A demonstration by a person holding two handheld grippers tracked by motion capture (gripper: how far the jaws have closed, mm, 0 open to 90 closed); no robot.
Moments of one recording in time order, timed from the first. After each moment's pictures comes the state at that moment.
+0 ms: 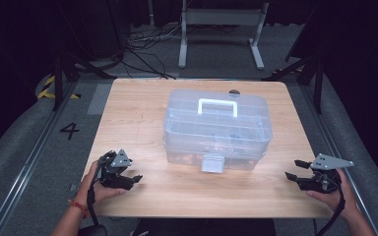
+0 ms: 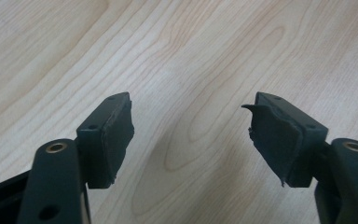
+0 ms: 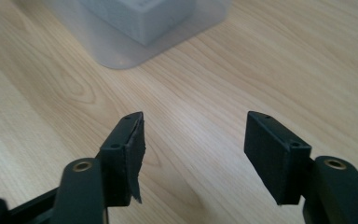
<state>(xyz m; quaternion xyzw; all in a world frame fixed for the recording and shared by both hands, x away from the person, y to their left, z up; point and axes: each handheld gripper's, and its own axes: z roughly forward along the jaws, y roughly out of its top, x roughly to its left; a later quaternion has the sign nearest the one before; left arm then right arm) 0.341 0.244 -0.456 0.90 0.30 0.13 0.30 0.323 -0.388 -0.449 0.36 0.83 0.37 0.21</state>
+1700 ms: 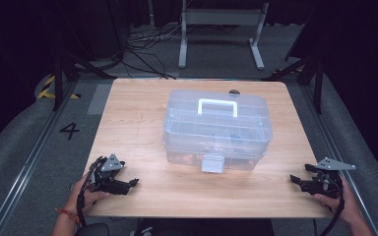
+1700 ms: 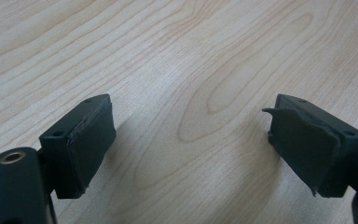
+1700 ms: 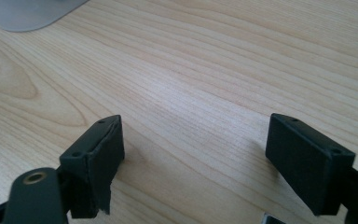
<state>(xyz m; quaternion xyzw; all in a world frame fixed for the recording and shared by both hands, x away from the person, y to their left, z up) 0.336 0.263 -0.482 0.86 0.35 0.12 0.35 0.329 -0.415 -0.487 0.46 0.79 0.36 0.20</state>
